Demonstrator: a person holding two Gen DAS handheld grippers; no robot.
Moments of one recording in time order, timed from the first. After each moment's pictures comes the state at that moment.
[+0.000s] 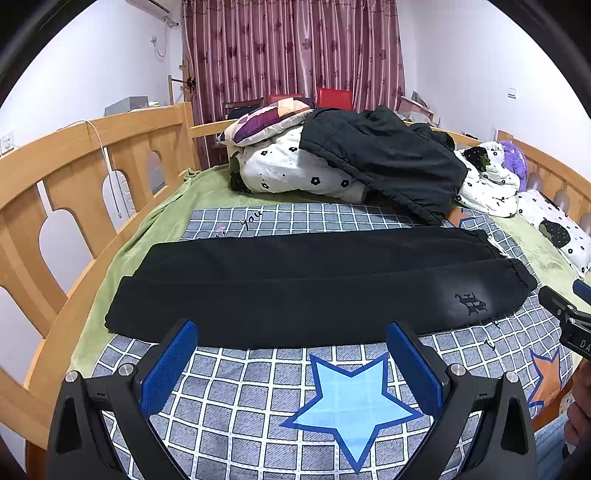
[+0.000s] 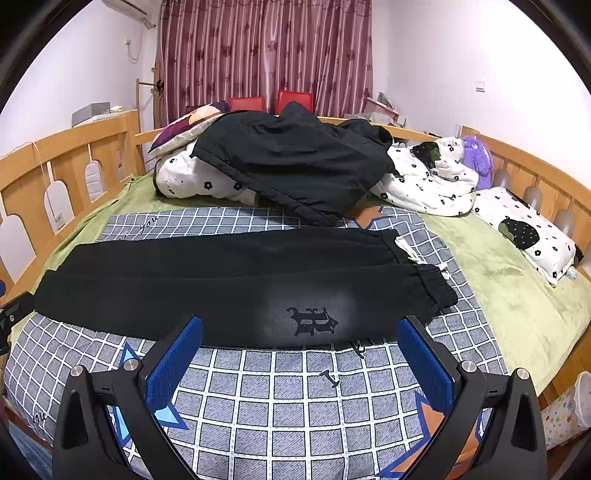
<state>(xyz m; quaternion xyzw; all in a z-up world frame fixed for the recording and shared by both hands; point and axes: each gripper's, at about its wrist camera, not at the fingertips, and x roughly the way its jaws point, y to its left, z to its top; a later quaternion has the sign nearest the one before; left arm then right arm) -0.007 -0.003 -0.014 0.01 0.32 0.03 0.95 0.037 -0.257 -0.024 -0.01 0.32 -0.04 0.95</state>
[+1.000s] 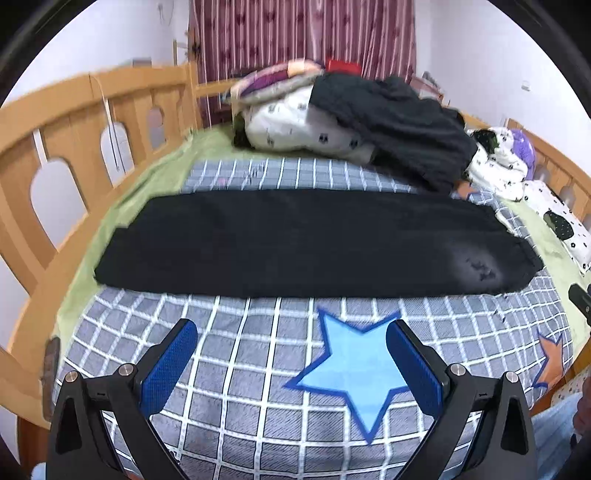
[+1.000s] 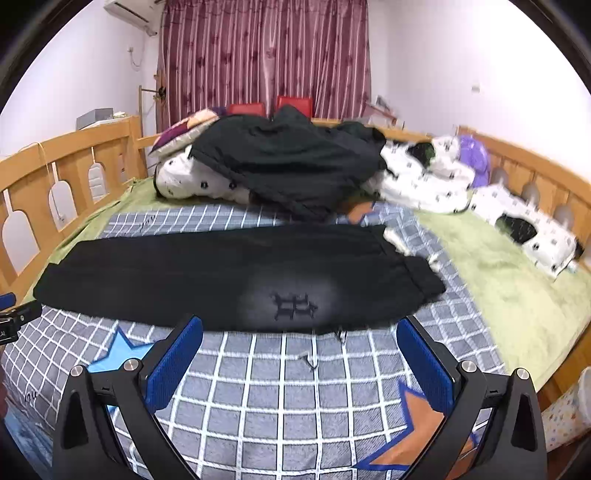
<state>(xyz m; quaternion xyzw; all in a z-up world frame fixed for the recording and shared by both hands) -0.006 0.022 -0.073 -0.03 0.39 0.03 0.92 0.010 -0.297 -0.054 0.01 0.32 -0.03 0.95</state>
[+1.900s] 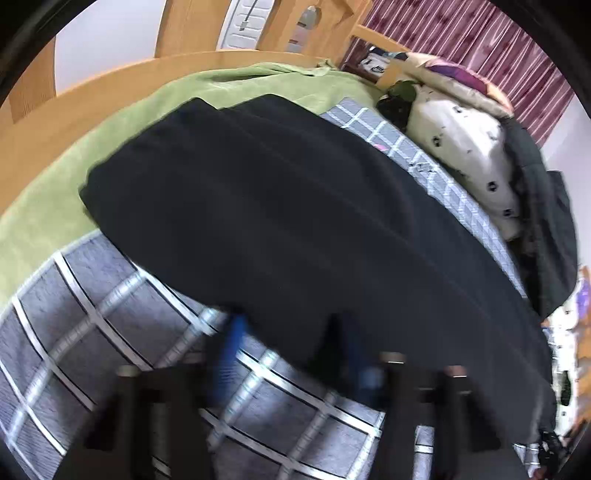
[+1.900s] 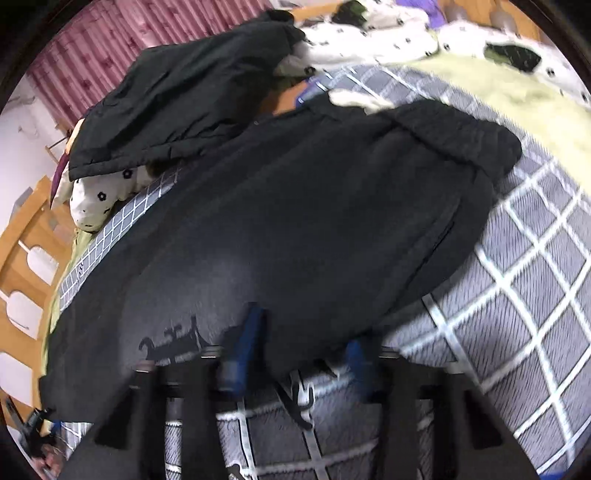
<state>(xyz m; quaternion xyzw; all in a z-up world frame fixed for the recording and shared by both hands) 0.128 0.227 -0.202 -0.26 0.42 0.16 0.85 0.187 -0.415 -0.200 0.24 0.42 -0.07 0.87</state>
